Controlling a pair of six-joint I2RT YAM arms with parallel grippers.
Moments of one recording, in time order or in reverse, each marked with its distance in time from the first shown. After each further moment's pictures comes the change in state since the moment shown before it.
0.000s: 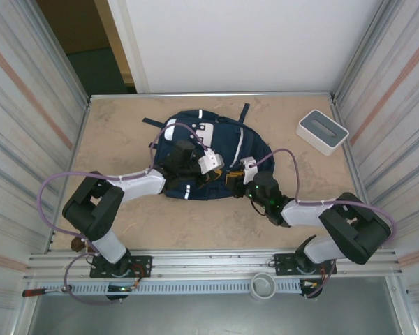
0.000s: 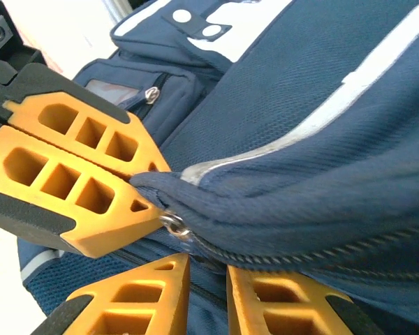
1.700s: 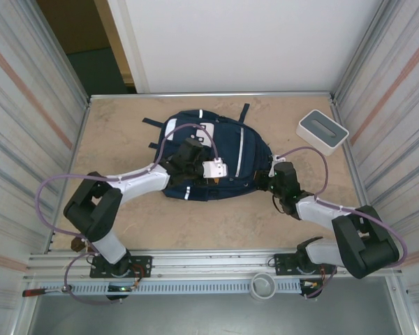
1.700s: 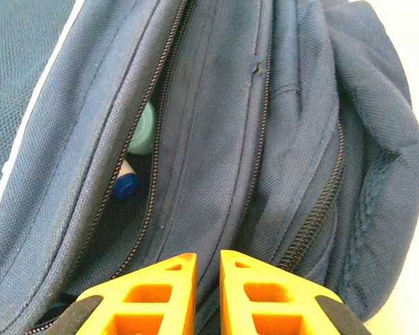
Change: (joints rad) left arm -0.046 0.011 0.127 -0.301 -0.217 0.410; right arm -0.319 -0.109 0.024 -0.382 -0.035 0.102
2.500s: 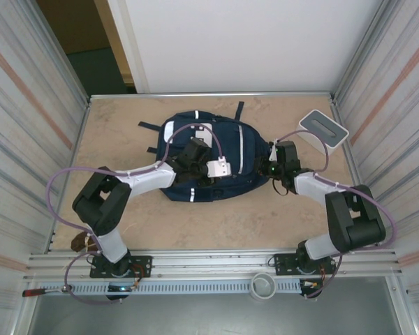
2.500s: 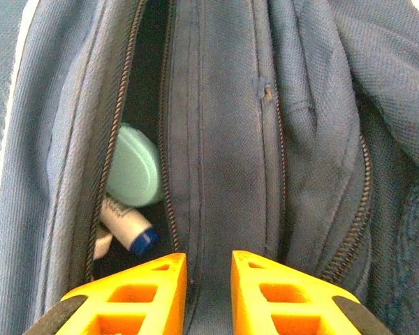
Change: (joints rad) left arm -0.019 0.073 0.045 0.011 0.029 -0.104; right arm -0.122 0.216 0.307 -0.254 -0.204 0.024
